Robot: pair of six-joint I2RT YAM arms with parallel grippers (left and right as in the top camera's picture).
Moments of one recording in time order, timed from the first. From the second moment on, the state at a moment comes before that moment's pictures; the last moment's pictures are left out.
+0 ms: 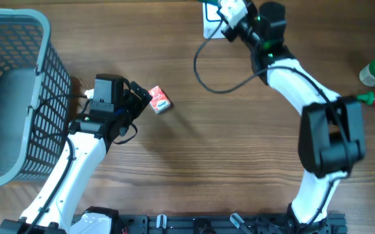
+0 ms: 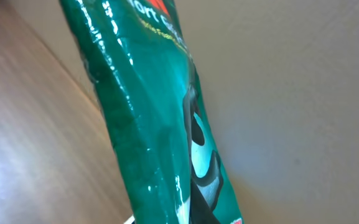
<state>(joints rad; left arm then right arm) -0.17 1.30 0.84 -0.51 0.08 -1.03 0.23 2.07 1.44 0.48 -0.38 -0.56</state>
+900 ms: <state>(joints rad) -0.17 1.30 0.84 -0.51 0.08 -1.03 0.32 2.36 1.67 0.50 -0.23 -0.72</state>
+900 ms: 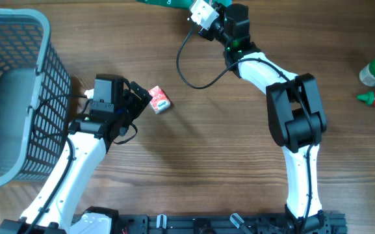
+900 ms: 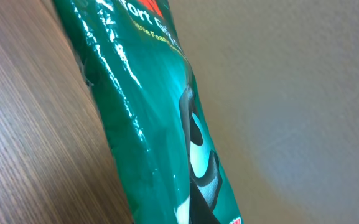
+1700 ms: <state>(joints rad) -0.17 1.30 0.84 -0.51 0.08 -1.03 0.30 2.09 1.67 0.00 0.08 -0.35</state>
